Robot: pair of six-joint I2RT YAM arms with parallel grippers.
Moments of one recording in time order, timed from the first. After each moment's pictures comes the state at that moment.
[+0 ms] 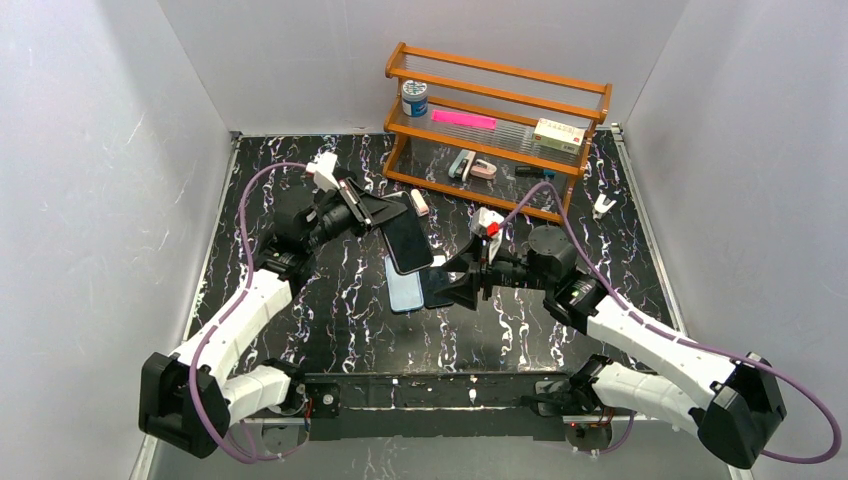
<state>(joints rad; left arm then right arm) -0.37 1.10 0.79 0.21 0.54 -1.11 0.78 0.96 0.64 0.18 -0.65 0.15</state>
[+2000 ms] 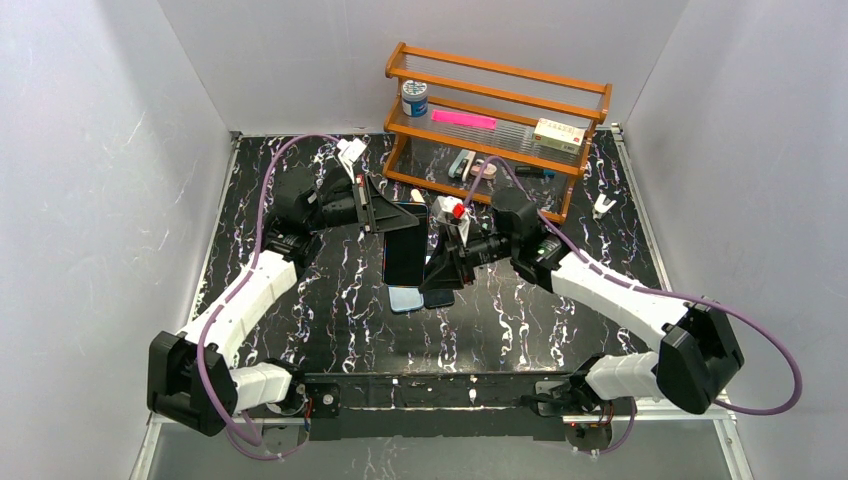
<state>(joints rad) -0.37 1.20 0.91 0.30 0.99 -0.96 0.76 1.28 0.89 0.13 -1.05 0.07</state>
